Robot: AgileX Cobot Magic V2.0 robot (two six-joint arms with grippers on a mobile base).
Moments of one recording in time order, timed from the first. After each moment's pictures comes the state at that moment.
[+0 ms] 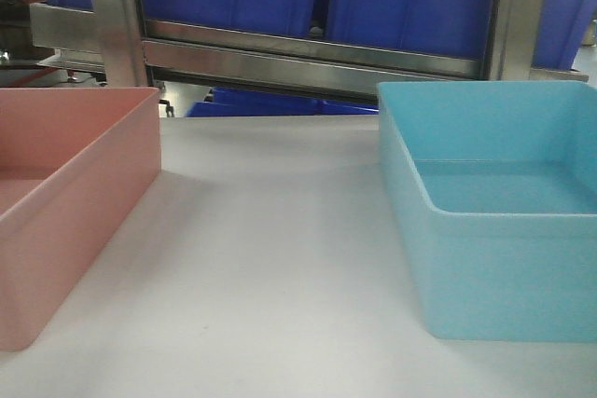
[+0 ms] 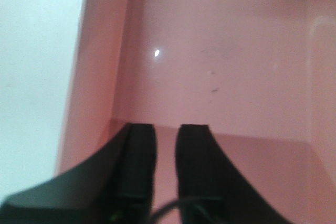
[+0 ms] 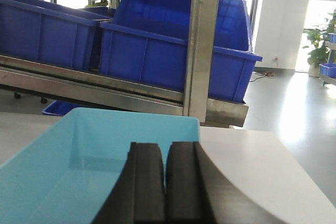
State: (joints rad) left arm 0.07 1.31 -1.01 -0.04 0.75 0.07; right arm 0.04 -0.02 0.03 0.02 -0.09 -0.03
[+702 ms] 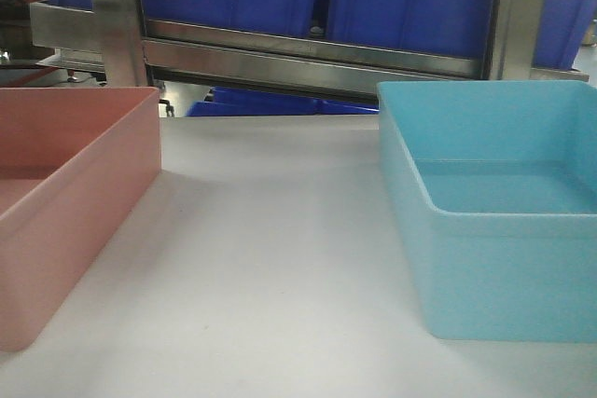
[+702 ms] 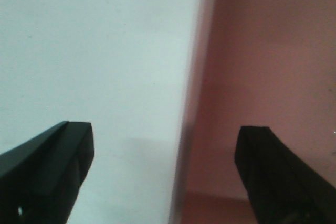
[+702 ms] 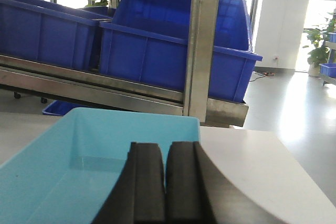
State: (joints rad) left arm 0.25 1.97 -1.54 -0.09 1.01 0.27; right arm 0.04 -0.02 0.03 0.02 -0.09 -0.03
